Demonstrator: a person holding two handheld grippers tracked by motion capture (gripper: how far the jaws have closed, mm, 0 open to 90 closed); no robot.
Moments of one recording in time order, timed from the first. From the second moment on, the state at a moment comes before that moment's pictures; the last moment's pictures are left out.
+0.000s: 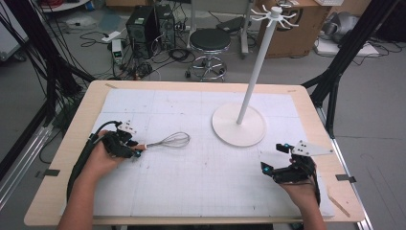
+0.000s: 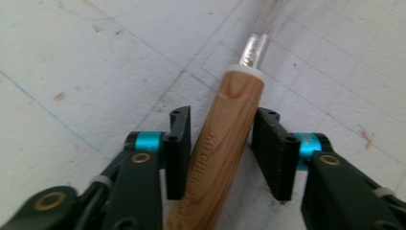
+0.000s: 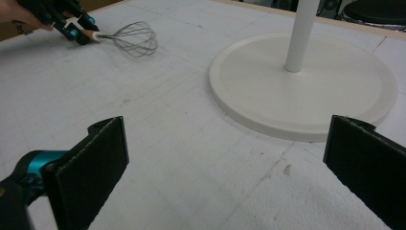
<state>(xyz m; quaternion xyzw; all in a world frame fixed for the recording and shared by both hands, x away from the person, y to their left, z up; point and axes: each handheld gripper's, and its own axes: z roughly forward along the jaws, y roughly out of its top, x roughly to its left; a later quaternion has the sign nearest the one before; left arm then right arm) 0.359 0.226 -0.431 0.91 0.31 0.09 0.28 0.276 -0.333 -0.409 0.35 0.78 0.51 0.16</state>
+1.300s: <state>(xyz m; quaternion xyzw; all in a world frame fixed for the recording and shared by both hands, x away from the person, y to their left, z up) 0.318 0.130 -0.429 0.94 0.15 0.07 0.29 0.275 -0.333 -0.409 0.35 0.78 0.51 0.15</state>
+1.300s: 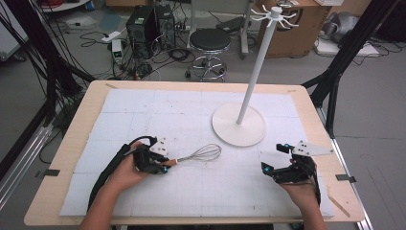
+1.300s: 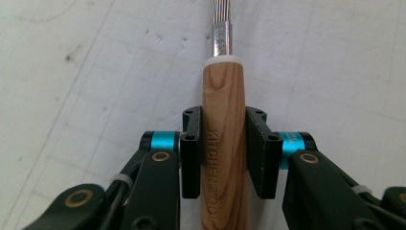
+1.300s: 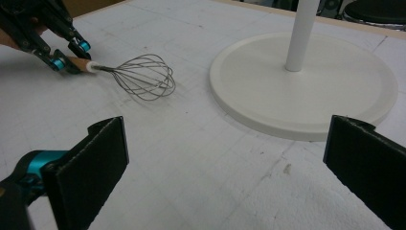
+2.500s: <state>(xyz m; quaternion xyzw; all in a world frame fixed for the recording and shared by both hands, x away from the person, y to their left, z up) 0.301 0.084 -0.432 0.94 0.08 0.04 0.32 0.273 -0.332 -0.409 0.34 0.78 0.51 0.15</state>
